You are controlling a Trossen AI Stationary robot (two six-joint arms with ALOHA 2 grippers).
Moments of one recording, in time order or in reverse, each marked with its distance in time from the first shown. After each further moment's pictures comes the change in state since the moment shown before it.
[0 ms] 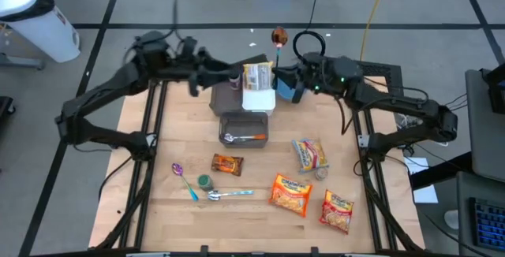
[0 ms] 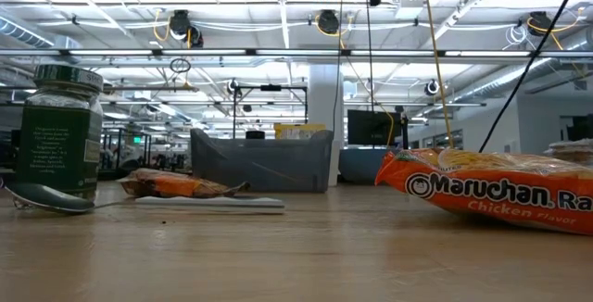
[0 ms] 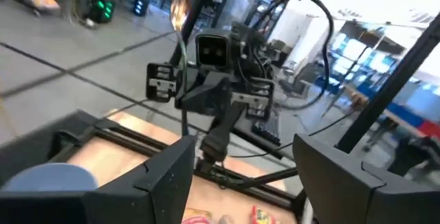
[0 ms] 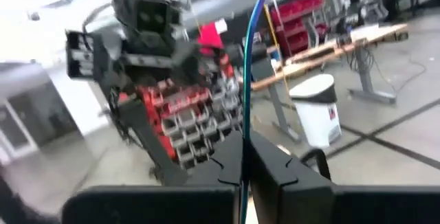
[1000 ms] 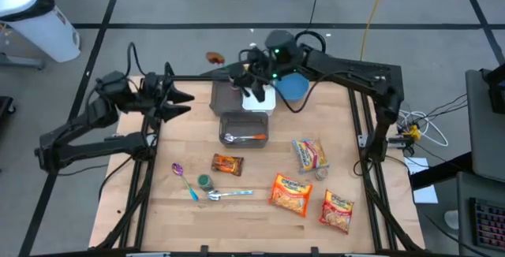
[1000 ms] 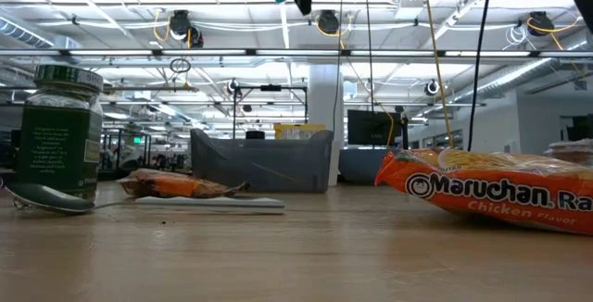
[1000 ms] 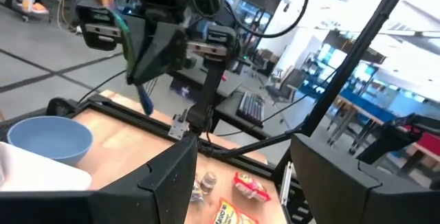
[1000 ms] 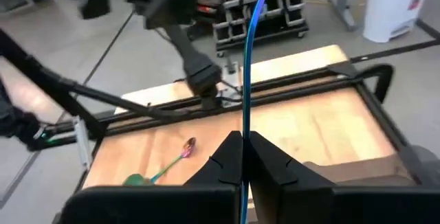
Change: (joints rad) left arm -0.004 -0.577 -0.560 0.054 0.026 -0.056; right arm 0.001 0.600 0.858 -0.788 -0.341 -0.269
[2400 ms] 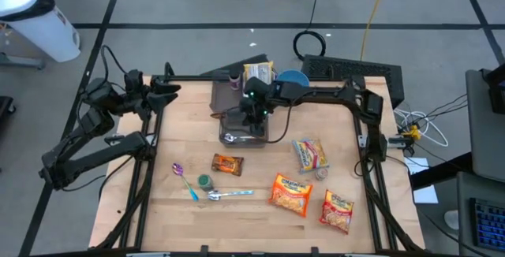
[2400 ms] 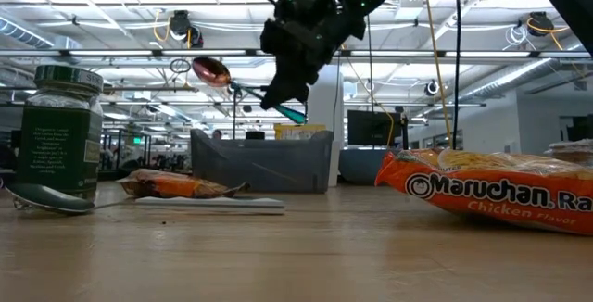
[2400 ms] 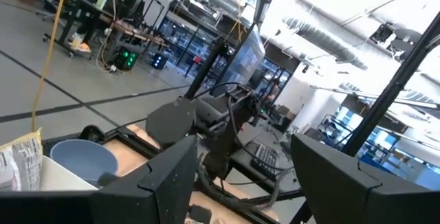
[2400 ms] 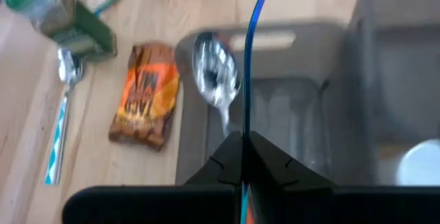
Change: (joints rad) left arm 0.207 -0.148 -0.111 0.108 0.007 -0.183; right arm 0.081 0.160 -0.322 -0.009 0.080 -0.246
